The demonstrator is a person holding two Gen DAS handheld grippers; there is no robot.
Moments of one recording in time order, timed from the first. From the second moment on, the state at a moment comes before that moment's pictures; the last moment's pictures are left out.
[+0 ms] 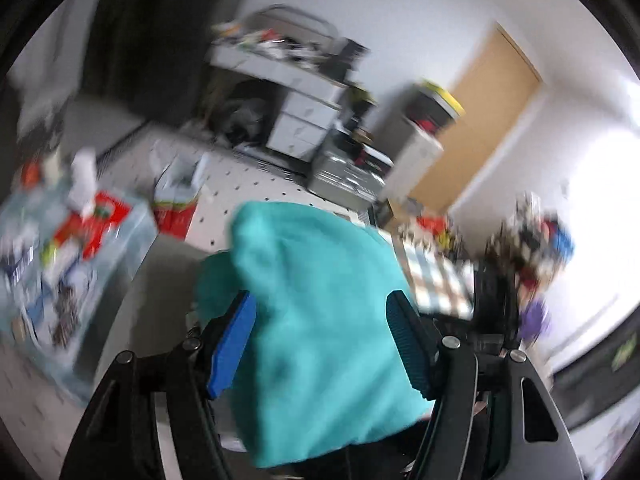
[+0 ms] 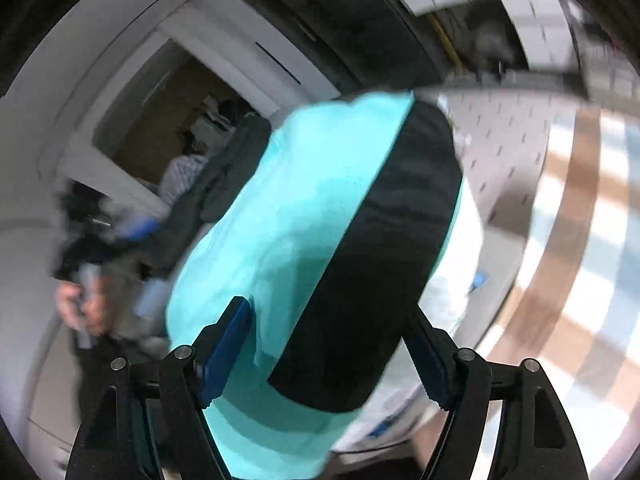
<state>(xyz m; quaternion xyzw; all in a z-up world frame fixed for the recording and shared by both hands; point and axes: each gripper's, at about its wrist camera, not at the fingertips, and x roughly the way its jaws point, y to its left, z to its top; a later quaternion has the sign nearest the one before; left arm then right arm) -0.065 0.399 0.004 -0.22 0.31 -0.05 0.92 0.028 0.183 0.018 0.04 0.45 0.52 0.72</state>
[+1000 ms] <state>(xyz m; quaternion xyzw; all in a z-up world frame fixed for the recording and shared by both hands) -0.019 0.384 -0.109 -0.29 0.34 -0.09 0.89 0.006 0.259 0.011 -0.11 0.38 0.46 0.79</state>
